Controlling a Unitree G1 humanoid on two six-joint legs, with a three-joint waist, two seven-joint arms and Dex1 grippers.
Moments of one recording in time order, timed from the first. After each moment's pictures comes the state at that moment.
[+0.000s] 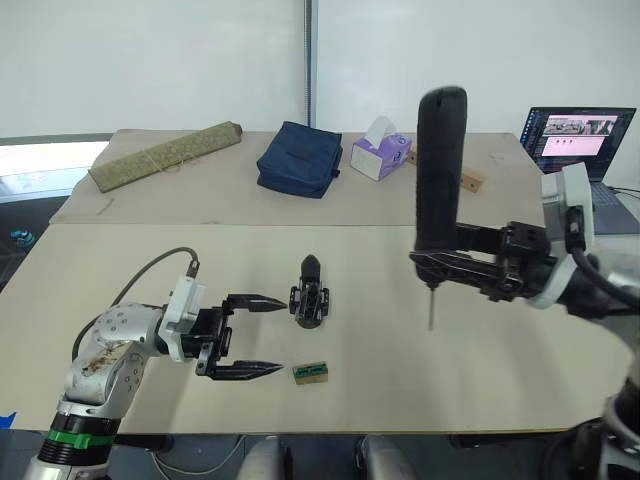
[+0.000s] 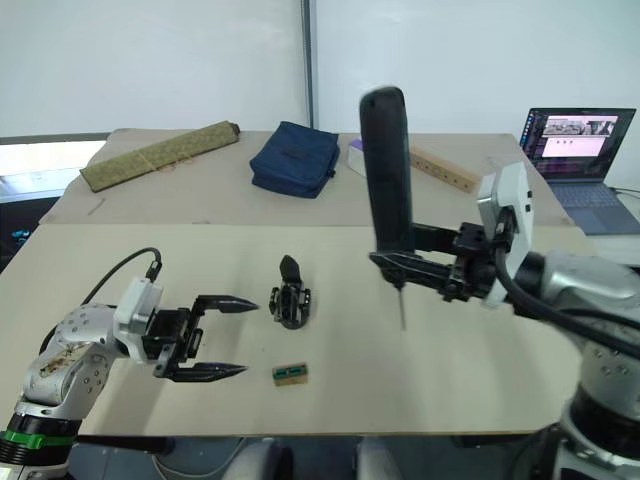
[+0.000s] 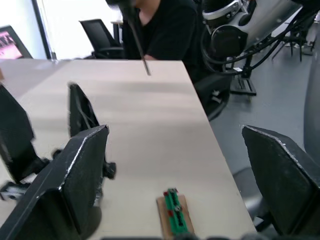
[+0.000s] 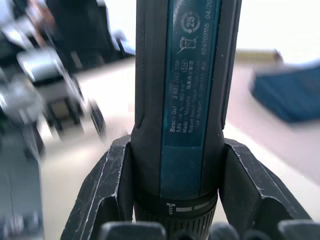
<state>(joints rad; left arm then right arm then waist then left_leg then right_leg) -0.14 0.67 0.06 -0.18 -0.65 0.15 -1.45 -0.44 -0.58 -0.47 -0.71 0.92 1.12 0.81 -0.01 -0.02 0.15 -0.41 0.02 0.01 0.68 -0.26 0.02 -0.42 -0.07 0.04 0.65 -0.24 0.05</state>
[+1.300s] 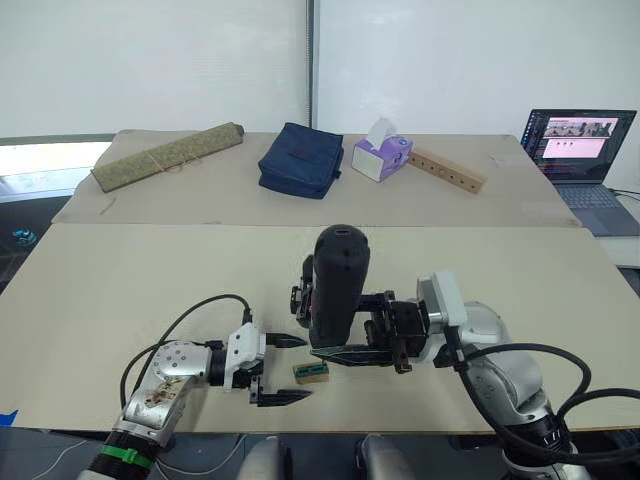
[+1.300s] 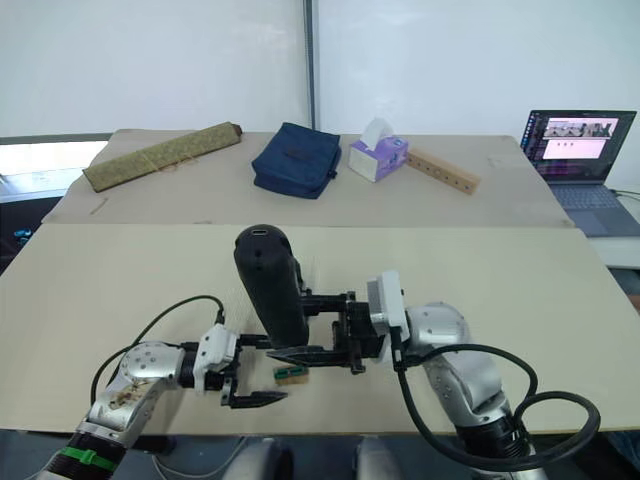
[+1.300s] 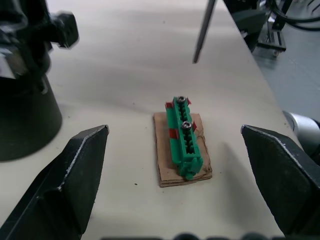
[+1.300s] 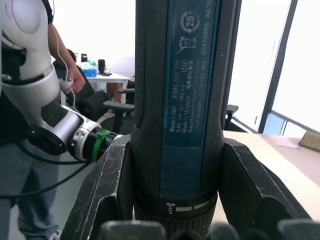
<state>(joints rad) -0.09 0.56 -0.20 0.00 -0.29 -0.04 -1.25 -0.27 -0.40 0.18 -0.44 0.64 0.23 1.14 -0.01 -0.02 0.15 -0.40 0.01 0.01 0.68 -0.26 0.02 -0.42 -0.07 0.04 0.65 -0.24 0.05</state>
